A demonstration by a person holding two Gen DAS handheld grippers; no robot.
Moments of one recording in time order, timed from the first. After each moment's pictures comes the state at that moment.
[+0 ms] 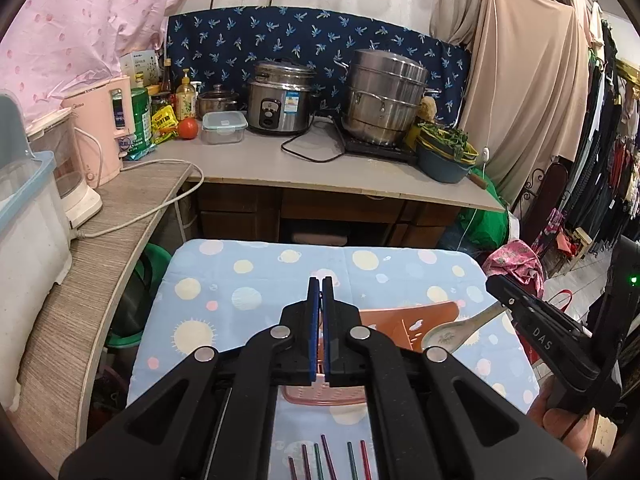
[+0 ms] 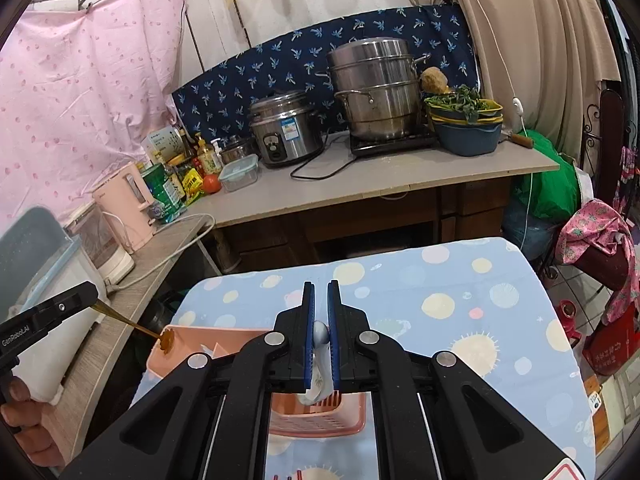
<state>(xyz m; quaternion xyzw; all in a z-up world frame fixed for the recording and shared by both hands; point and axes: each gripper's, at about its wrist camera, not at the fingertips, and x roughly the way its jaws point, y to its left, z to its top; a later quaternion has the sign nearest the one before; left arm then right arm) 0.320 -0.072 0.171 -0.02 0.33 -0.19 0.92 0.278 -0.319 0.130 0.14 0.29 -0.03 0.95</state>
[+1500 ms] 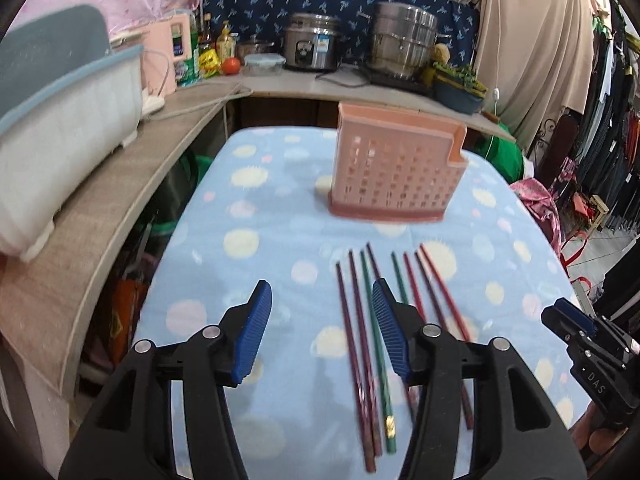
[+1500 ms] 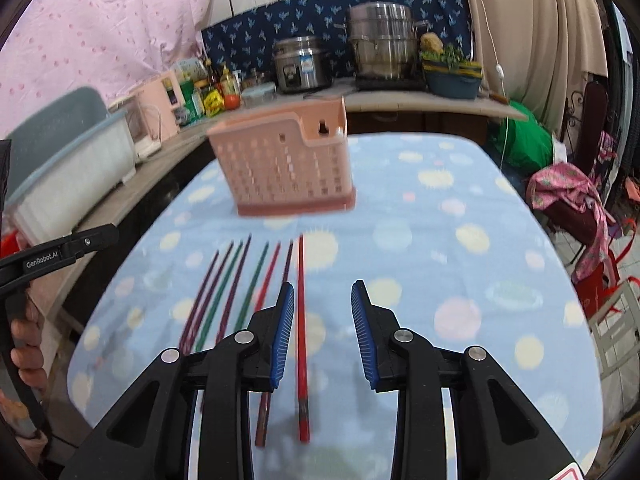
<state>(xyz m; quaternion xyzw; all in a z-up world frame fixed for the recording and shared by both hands) 0.138 0.007 0.070 0.00 0.39 -0.14 0.91 0.039 -0.252 0.044 0.09 0.37 -0.02 0.92</state>
